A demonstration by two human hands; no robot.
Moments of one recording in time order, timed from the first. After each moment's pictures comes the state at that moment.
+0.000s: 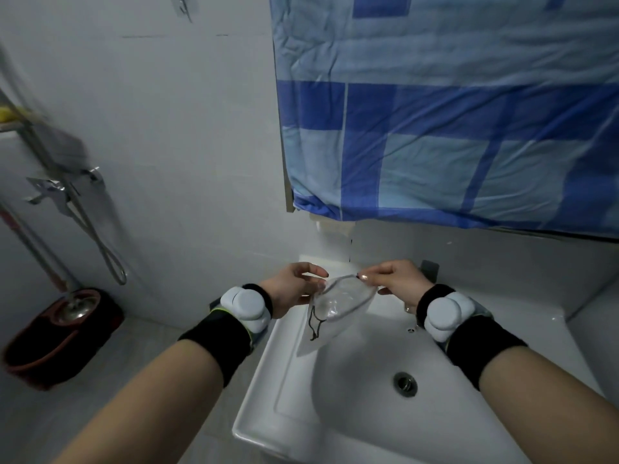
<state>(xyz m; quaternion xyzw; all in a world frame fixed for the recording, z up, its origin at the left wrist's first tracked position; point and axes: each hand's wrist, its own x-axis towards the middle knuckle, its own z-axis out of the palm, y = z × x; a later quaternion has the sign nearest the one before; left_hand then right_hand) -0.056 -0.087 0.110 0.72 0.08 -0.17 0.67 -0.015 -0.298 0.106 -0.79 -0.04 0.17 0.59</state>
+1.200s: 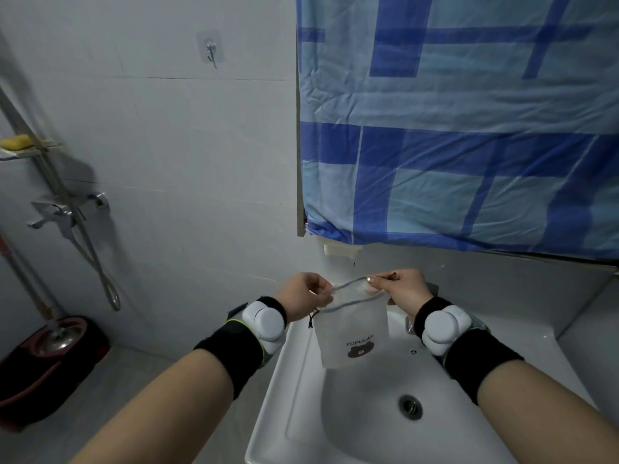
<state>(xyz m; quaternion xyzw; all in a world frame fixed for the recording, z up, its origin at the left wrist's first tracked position) -0.058 -0.067 0.128 0.86 -0.01 -0.07 0.50 -0.033 -0.272 0.134 -0.80 0.01 0.04 0.60</state>
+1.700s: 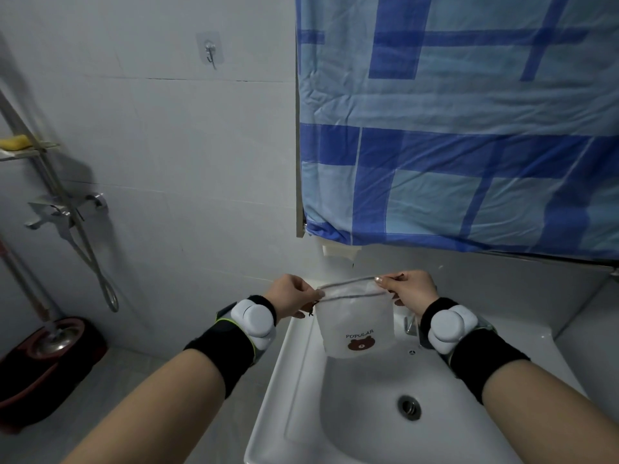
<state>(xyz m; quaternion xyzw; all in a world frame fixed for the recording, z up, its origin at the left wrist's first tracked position) -0.058 -0.051 0.129 0.84 0.06 -0.10 0.53 -0.033 -0.283 0.138 -0.81 0.05 0.02 0.58</state>
